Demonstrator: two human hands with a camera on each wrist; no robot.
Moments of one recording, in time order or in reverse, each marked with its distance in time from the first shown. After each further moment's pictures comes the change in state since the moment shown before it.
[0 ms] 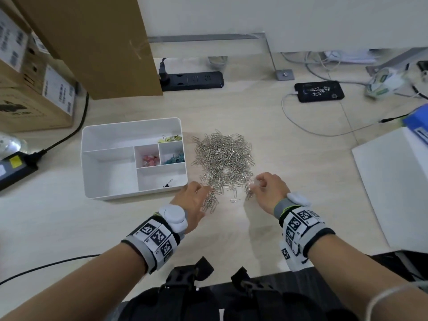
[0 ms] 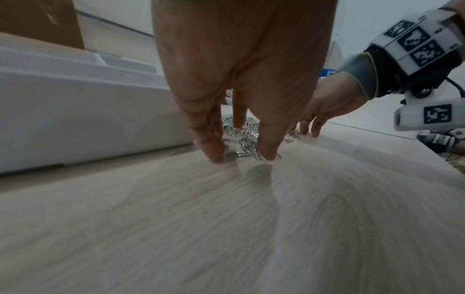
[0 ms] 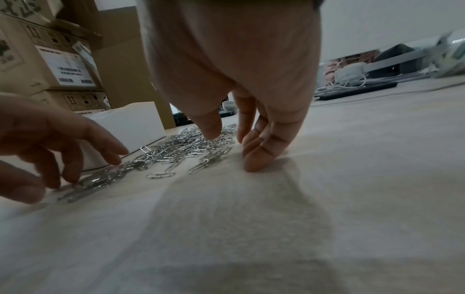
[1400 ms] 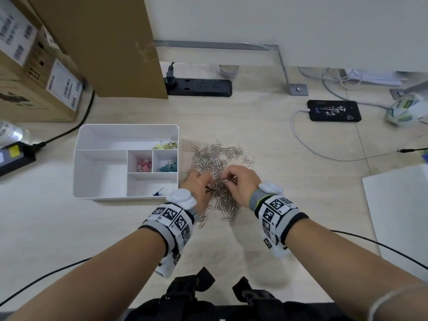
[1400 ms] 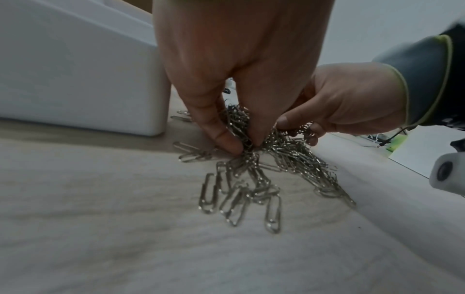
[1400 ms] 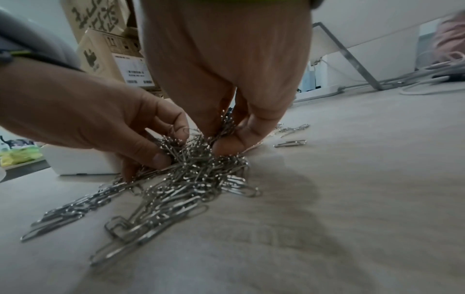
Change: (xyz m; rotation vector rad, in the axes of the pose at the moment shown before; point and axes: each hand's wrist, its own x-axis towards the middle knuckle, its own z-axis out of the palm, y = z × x) left_hand 0.064 0.026 -0.017 -0.361 0.266 -0.264; right_hand 0.049 -0.058 -0.007 0.066 -0.144 -0.440
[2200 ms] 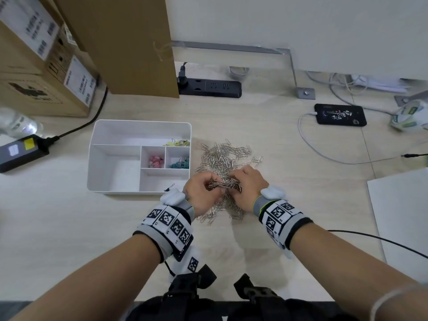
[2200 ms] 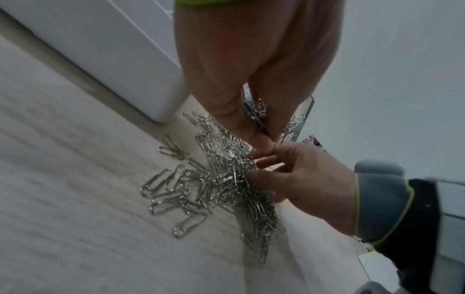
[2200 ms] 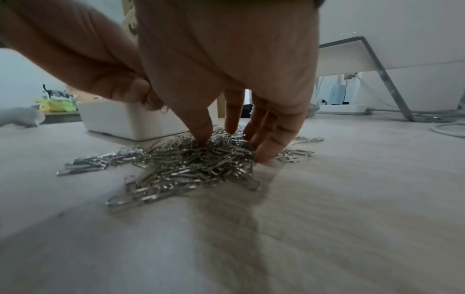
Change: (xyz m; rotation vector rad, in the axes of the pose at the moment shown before) left_hand -0.023 0.009 -0.011 -0.732 0.115 -0.148; right_hand -0.010 -0.002 0.012 -0.334 -0.040 -0.018
